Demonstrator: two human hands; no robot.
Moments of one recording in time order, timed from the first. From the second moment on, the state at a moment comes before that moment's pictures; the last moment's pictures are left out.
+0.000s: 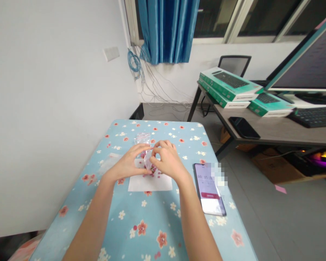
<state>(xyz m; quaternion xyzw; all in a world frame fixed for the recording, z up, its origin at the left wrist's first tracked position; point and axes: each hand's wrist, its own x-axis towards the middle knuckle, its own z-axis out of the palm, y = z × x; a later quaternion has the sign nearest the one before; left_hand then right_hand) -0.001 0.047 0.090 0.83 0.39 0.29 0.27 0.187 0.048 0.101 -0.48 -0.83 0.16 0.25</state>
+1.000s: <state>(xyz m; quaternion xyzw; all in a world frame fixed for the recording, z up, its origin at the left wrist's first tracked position) 0.004 0.049 0.087 0.83 0.47 0.30 0.07 0.178 0.043 0.114 -0.49 -0.77 0.14 0.39</state>
